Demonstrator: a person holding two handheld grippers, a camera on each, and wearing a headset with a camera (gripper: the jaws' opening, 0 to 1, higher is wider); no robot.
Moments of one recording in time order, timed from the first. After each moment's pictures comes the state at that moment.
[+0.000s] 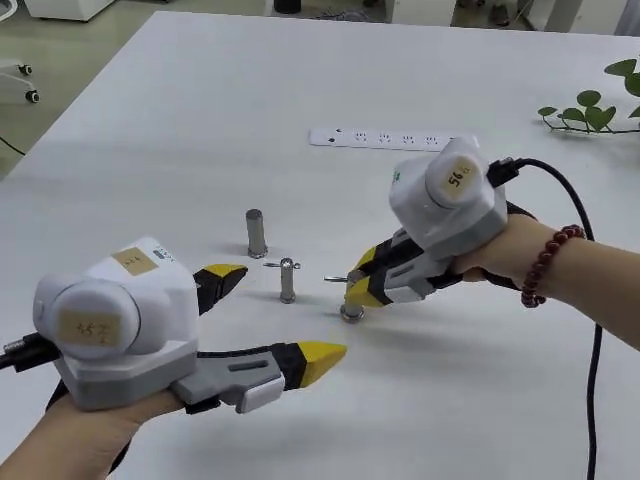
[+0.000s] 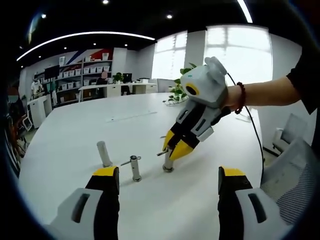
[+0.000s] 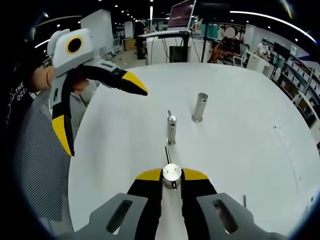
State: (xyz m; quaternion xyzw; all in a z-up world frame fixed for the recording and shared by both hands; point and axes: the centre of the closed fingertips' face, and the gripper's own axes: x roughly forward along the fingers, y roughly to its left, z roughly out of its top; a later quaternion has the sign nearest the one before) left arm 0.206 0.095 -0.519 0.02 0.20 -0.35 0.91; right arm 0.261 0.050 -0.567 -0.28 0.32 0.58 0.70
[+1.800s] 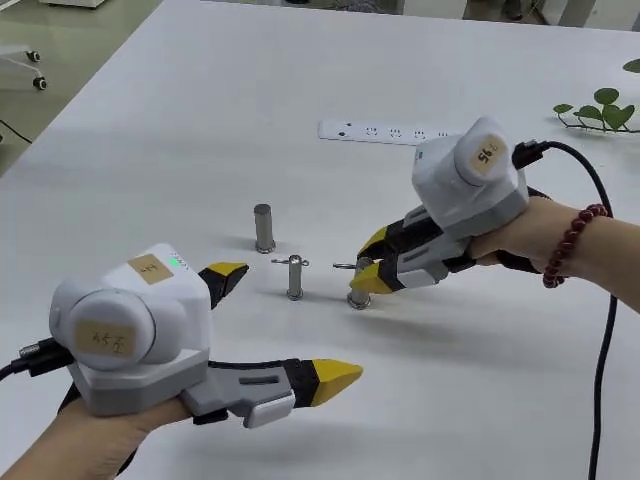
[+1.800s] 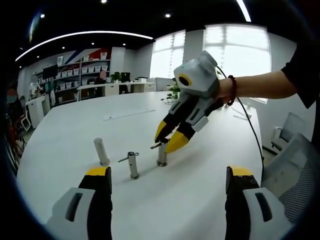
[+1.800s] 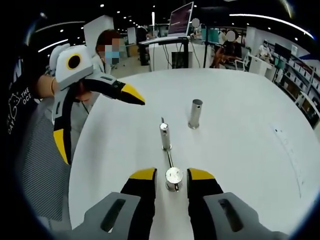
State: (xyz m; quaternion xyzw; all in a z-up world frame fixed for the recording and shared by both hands) left arm 0.206 0.093 -0.528 0.02 0.20 -0.36 0.91; right arm 0.267 0.053 -0.557 -0.24 0.31 0.60 0.69
